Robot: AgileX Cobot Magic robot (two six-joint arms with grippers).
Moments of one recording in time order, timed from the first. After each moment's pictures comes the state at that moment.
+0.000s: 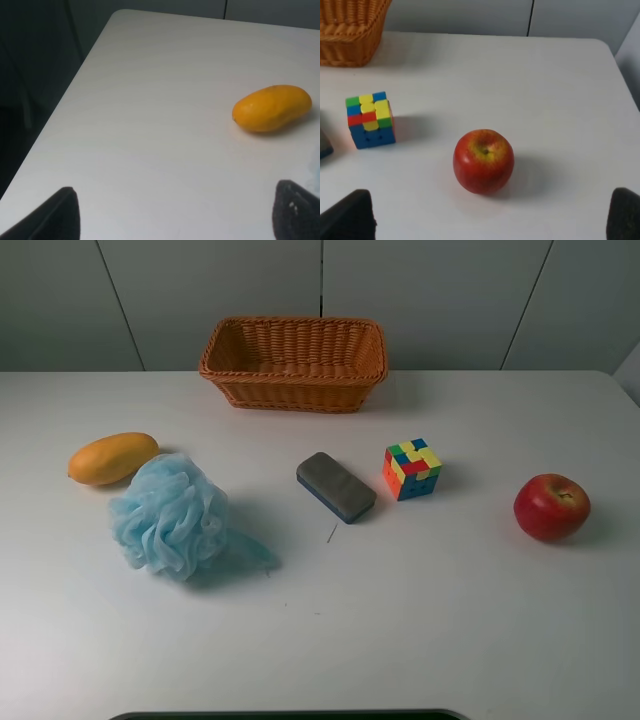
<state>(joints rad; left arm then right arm) 0.07 0.00 -0.51 0.18 1.10 -0.20 -0.05 0.02 -0.52 0.03 1.09 -0.14</state>
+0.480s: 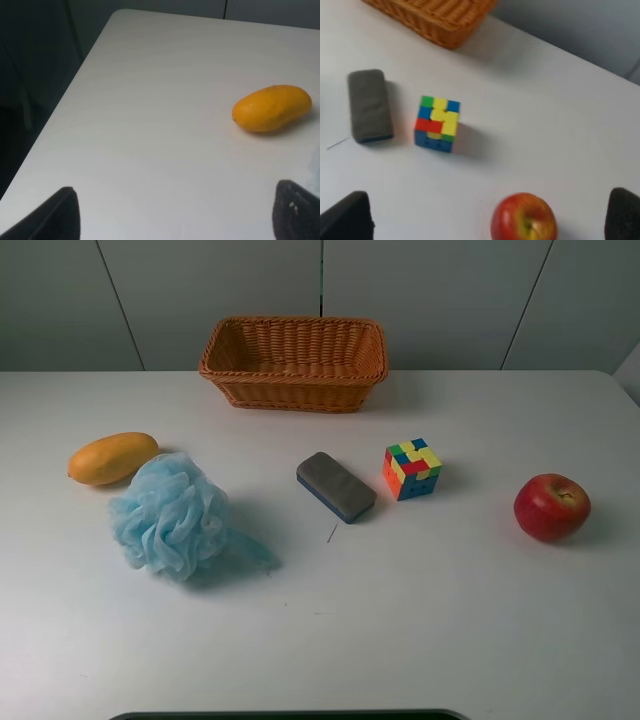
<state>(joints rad) 0.07 0.00 -0.51 0.18 1.10 -0.20 -0.05 0.73 -0.83 0.35 1.00 -0.69</state>
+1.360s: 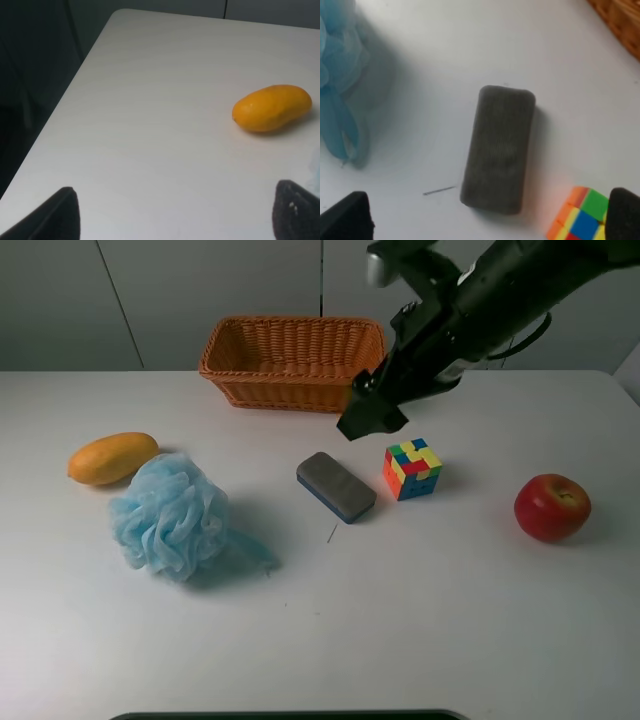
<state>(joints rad) 0.07 0.00 -0.51 0.18 1.10 -0.20 0.50 1.61 -1.07 0.39 0.69 -0.64</state>
